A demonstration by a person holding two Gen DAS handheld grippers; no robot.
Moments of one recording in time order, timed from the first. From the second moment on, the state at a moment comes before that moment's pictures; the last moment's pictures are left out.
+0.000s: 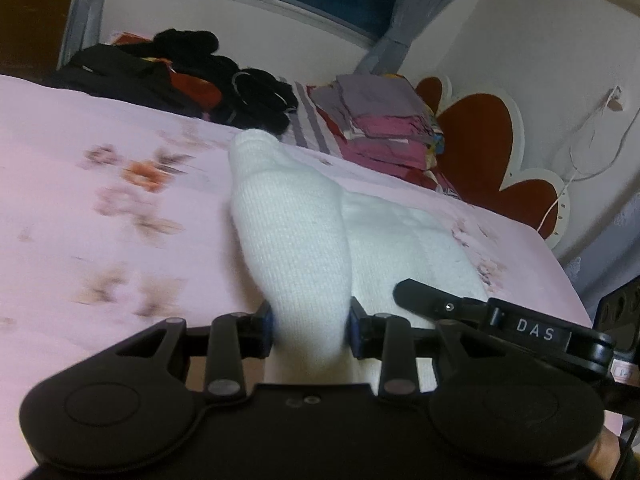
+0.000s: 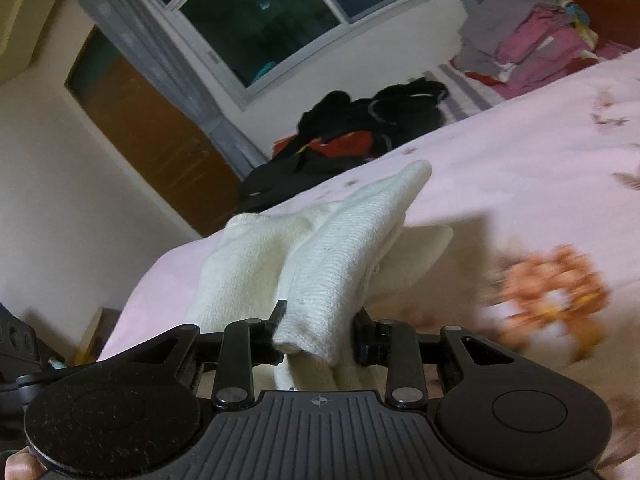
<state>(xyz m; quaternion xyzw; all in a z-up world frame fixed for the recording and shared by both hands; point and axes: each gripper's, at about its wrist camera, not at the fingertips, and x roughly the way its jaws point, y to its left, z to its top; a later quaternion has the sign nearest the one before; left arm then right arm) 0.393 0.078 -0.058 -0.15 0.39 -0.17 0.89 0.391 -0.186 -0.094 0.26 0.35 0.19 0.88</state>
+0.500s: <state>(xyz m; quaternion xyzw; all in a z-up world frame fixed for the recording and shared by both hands) 0.397 0.252 -0.085 -0.15 0.41 -0.14 0.89 0.399 0.005 -0.132 0.23 0.39 0.19 0.87</state>
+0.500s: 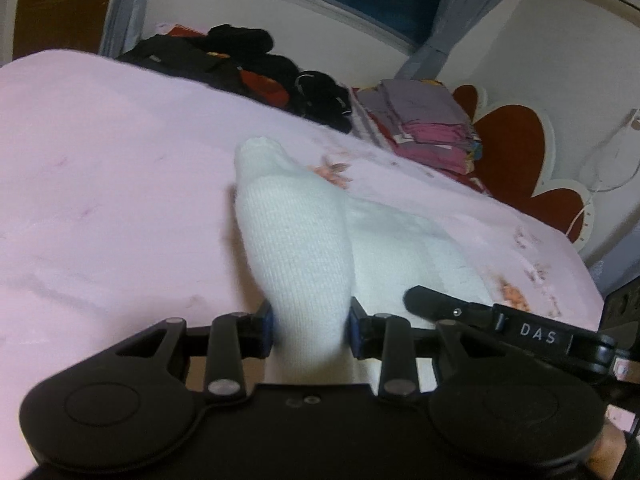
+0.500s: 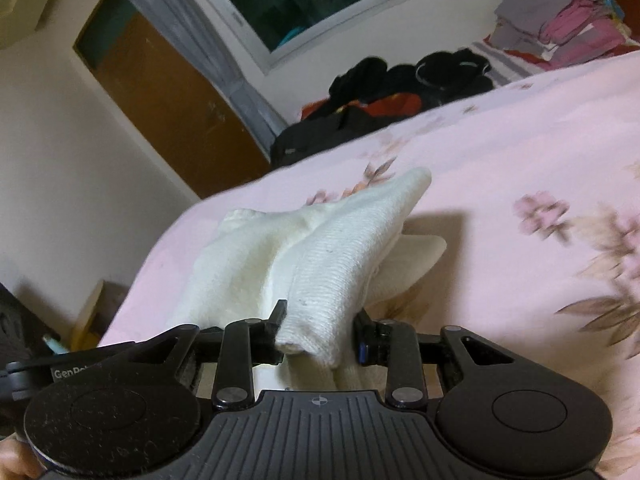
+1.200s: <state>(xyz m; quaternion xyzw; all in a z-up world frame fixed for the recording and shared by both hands) 0.386 0.276 -0.080 -0.10 0.35 -0.13 0.92 0.395 0.033 -0.122 0.12 0.35 0.10 0.92</state>
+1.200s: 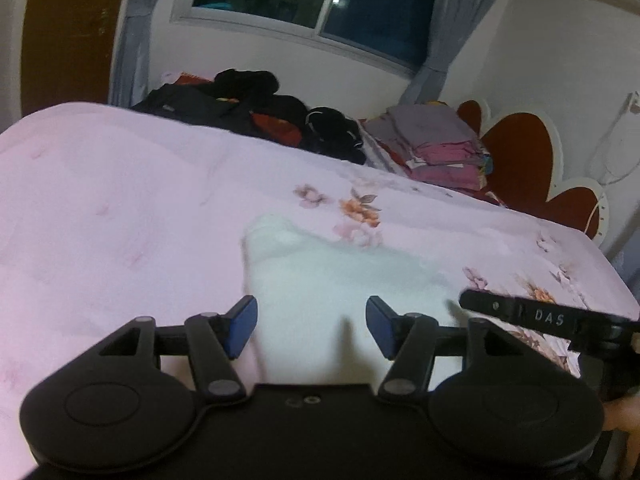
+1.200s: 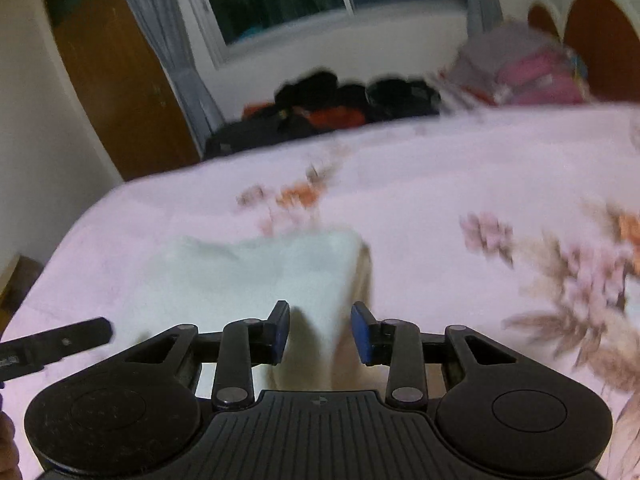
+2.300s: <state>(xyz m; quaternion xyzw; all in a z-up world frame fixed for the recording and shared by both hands) 0.348 0.257 -0.081 -0.05 0.39 -0.15 0.91 0.347 0.054 -0.124 0.08 0.38 0.09 0.91</state>
